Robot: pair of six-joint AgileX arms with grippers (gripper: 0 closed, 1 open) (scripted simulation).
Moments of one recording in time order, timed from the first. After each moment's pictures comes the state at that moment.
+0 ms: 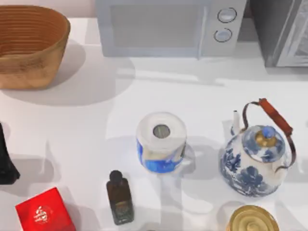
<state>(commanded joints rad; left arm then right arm) 0.00 0.00 0.00 0.00 0.00 0.00 0.00 0.00 0.00 0.00 0.00 0.00</state>
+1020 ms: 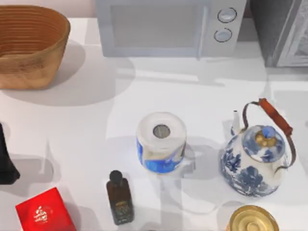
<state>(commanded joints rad) 0.00 0.00 0.00 0.00 0.00 0.00 0.11 0.81 1.04 -0.25 0.12 0.01</state>
